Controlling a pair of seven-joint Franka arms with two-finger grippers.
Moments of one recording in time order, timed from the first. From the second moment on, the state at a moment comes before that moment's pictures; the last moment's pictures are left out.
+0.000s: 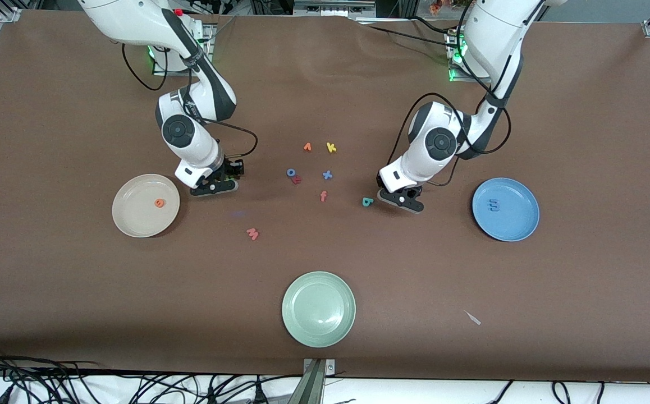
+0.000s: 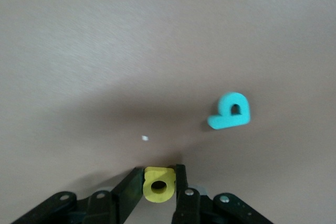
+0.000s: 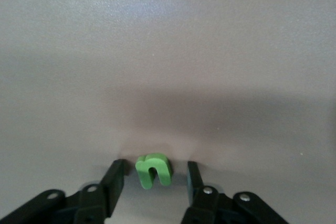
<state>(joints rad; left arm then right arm) -0.45 0.52 -0.07 -2.08 -0.27 2.64 0.04 0.36 0.40 0.08 -2.28 0.05 2.61 0.21</state>
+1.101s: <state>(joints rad) 0.06 0.38 -0.04 -2.10 -0.27 2.38 0.71 0.35 0.37 -0.04 -2.06 0.05 2.27 0.17</state>
